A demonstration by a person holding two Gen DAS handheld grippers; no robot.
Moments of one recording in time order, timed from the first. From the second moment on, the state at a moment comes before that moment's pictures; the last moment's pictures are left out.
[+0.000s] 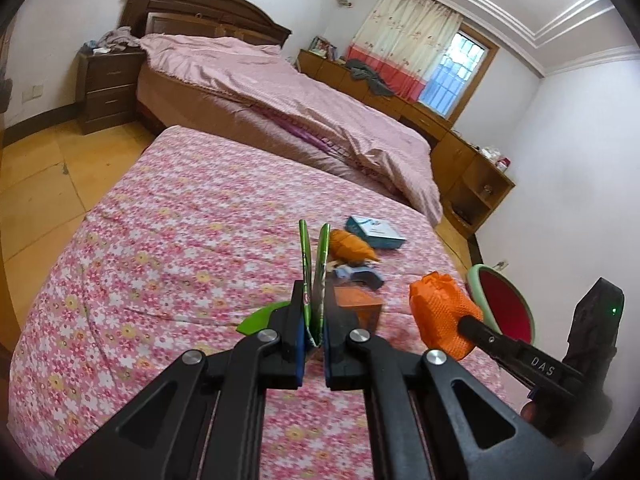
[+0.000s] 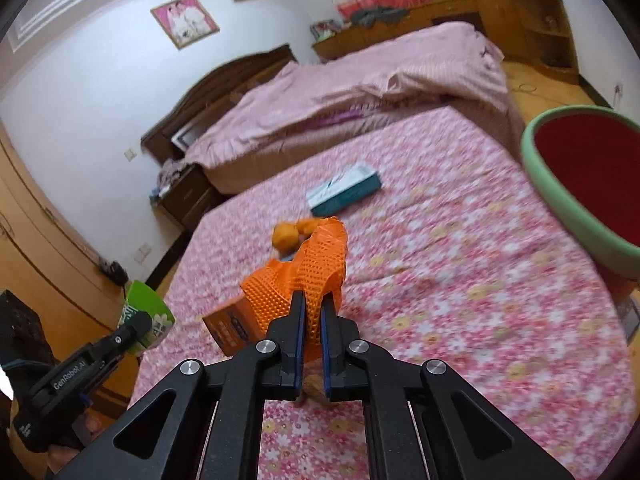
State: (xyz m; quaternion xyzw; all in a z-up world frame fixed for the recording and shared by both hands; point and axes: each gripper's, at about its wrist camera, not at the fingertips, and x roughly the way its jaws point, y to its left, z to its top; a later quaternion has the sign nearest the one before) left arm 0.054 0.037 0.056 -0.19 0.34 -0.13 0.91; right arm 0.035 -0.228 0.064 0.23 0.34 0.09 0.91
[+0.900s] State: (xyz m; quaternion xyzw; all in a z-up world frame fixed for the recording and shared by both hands) left arm 0.061 -0.129 0.116 -0.12 0.34 -0.29 0.89; right arm -0.033 -0.358 0.125 0.24 0.23 -0.03 0.94
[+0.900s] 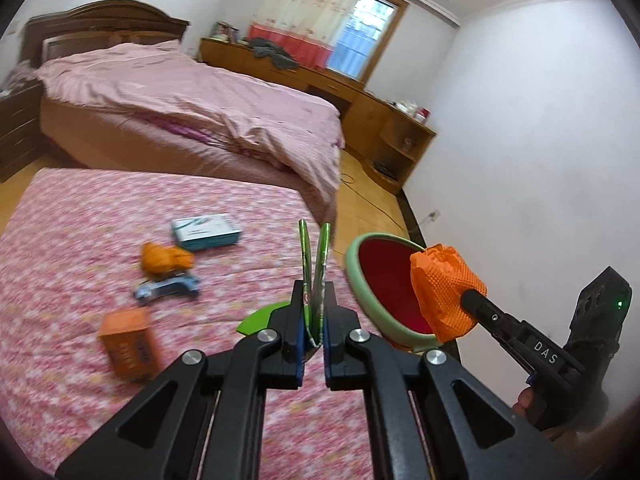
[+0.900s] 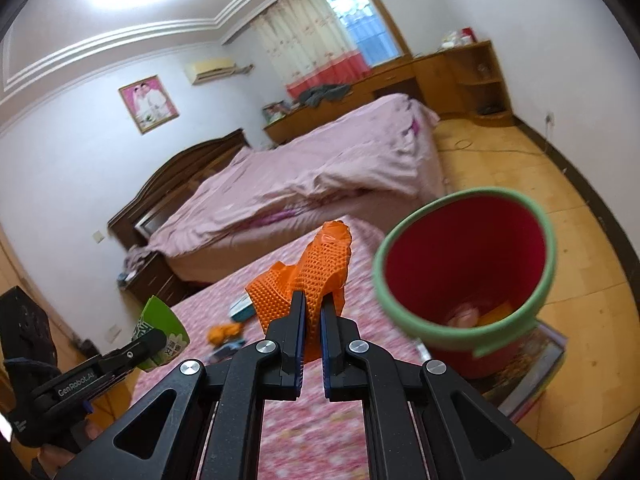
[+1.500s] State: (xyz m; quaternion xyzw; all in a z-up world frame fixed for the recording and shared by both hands) left arm 0.097 -0.291 0.090 -0.05 0.38 -0.37 0.85; right arm -0.024 -0.461 0.082 0.28 0.25 -0.12 0.92
